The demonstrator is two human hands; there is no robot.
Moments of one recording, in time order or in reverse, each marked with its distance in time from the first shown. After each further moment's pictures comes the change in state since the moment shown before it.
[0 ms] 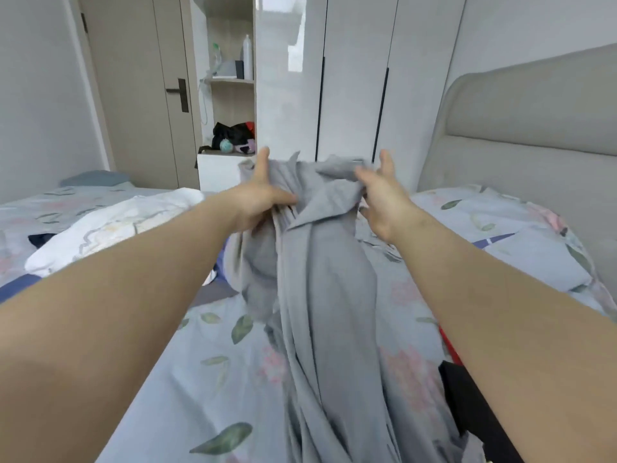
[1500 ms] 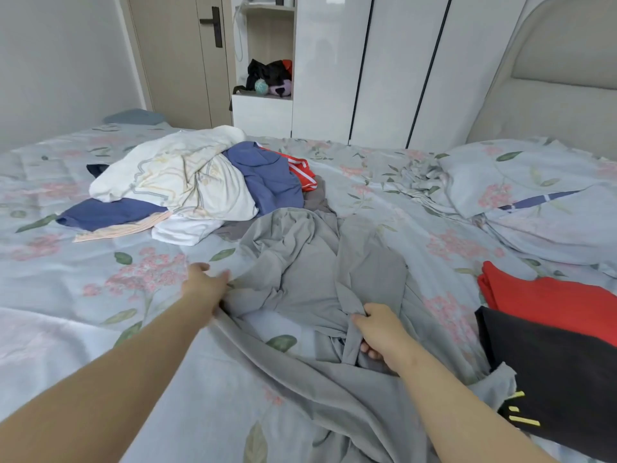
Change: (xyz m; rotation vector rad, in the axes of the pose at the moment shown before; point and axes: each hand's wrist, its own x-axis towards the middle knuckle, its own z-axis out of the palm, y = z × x) left_hand -0.146 -0.216 -0.063 0.166 0.635 -0.640; right_hand -0.147 0.203 0.006 -0.591 -0.191 0.537
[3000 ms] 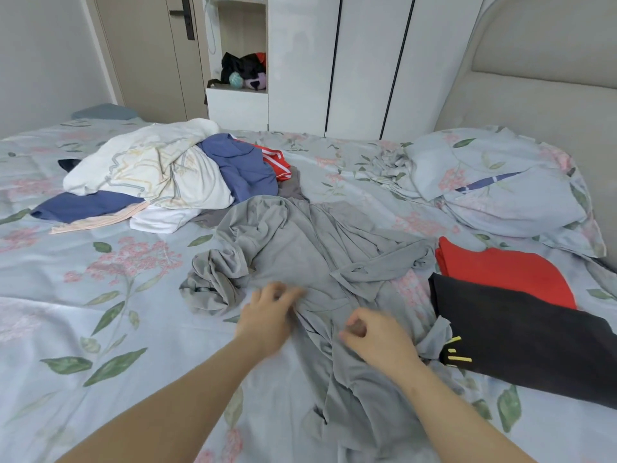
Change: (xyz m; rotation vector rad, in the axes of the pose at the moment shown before) left_hand -0.125 -0.041 0.076 0.859 -0.273 0.827; right_hand -0.064 0.060 -0.032 -0.500 0.176 -0.334
